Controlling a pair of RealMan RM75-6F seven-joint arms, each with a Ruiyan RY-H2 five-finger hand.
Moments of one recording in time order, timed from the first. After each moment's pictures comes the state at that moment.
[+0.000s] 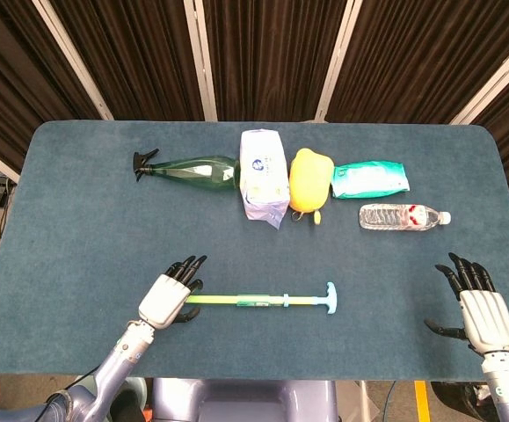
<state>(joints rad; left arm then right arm) -0.43 -1.88 -0.03 -1.11 1.67 1.21 0.26 0.12 -1.13 0.04 -1.62 -1.46 1.36 -0.02</state>
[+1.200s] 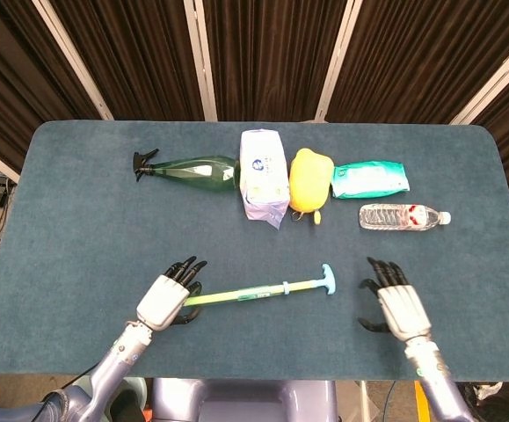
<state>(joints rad) -0.45 -1.85 0.01 -1.15 1.67 1.25 0.23 0.25 -1.43 0.05 -1.54 -1.46 1.21 -0.22</state>
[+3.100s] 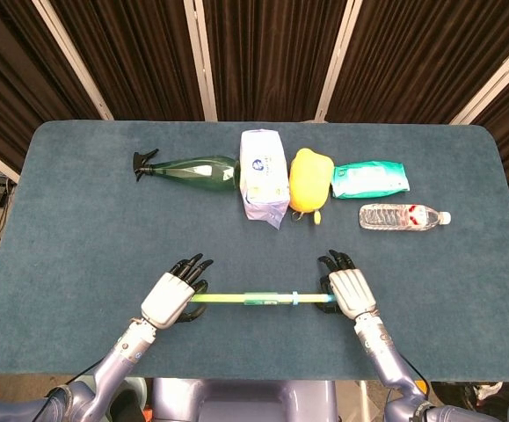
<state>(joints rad) -0.48 -1.85 0.02 -1.15 1.67 1.29 0.22 0.42 -1.68 0.10 -1.35 -1.33 1.10 -0.22</state>
